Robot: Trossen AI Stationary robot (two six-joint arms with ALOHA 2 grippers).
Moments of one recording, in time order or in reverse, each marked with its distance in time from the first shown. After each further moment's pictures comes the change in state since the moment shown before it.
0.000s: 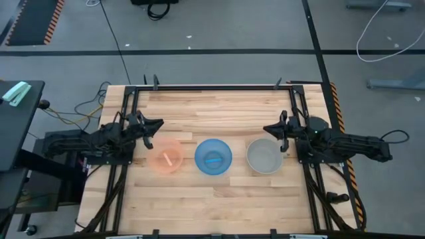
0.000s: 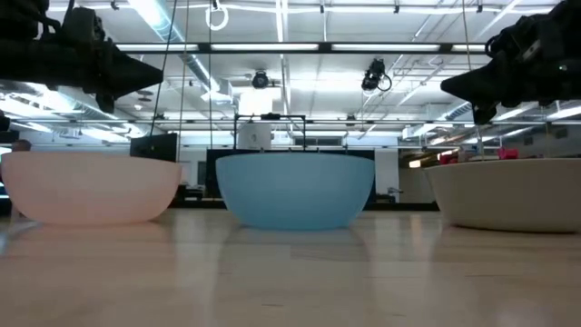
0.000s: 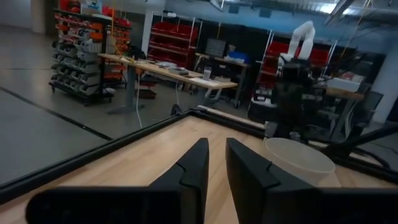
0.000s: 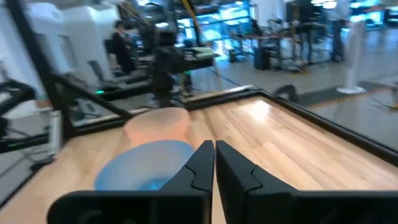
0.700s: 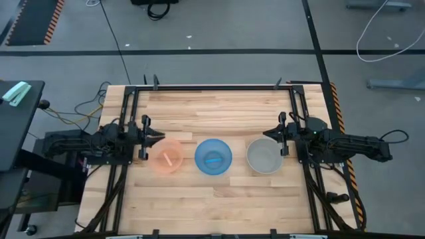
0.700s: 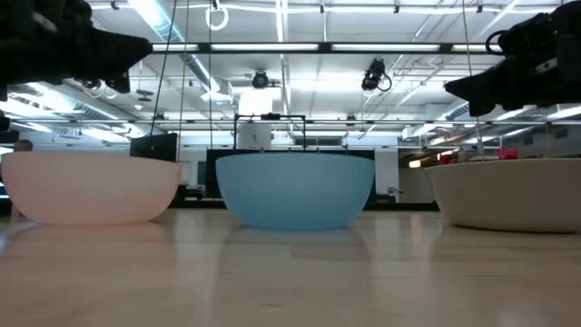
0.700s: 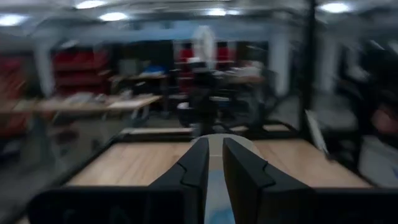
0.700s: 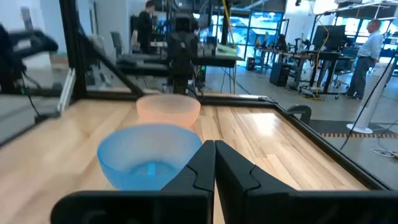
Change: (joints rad) left arm 0.000 0.000 -0.055 0.157 0.347 0.159; right arm 0.000 -0.001 -0.030 0.031 -0.121 -0.235
